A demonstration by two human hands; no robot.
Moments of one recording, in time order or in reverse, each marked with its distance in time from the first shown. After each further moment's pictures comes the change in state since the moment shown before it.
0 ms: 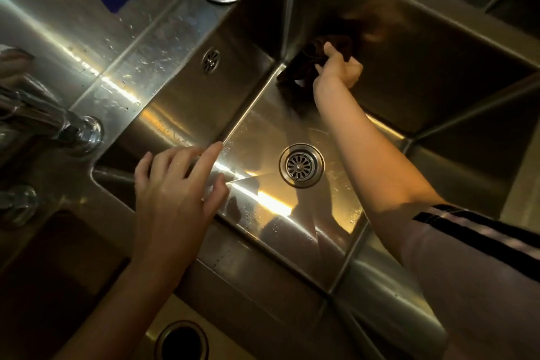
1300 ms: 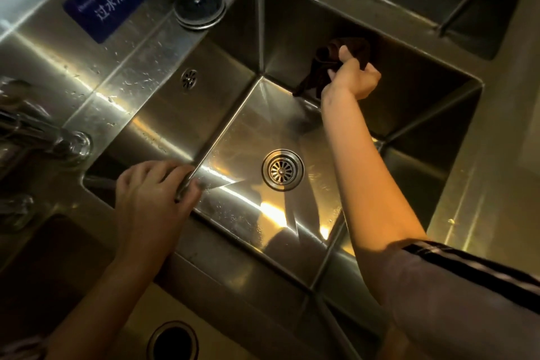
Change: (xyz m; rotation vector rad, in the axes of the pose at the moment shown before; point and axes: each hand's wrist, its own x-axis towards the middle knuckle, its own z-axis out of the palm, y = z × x) left_hand 0.002 0.001 0.000 0.045 0.037 -0.020; right_hand -0.022 -0.077 -0.046 0.083 0.087 -0.094
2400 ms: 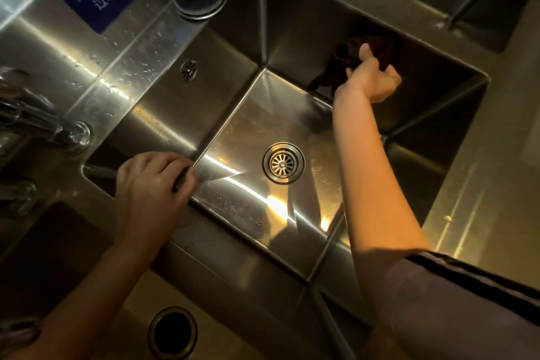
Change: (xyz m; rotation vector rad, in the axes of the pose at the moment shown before) left_hand 0.000 -0.005 0.007 -0.001 0.020 0.037; right_hand 0.007 -0.008 -0.024 0.054 0.059 -0.031
